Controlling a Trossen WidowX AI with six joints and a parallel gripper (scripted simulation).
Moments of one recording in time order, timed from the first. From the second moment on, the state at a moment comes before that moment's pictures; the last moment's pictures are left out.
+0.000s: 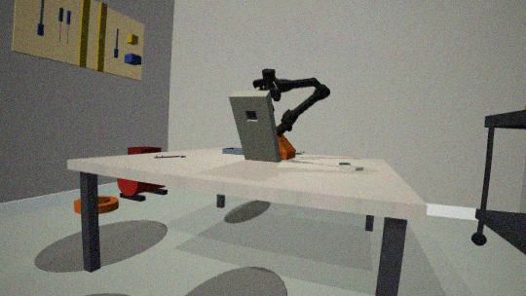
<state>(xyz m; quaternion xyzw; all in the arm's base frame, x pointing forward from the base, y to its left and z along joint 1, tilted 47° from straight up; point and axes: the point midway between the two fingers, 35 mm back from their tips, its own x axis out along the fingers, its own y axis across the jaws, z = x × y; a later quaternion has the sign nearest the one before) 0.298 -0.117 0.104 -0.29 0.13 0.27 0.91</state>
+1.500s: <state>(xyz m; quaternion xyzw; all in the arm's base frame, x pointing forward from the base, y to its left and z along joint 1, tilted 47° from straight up) 0.328 -0.099 0.086 -0.28 0.13 0.27 0.91</state>
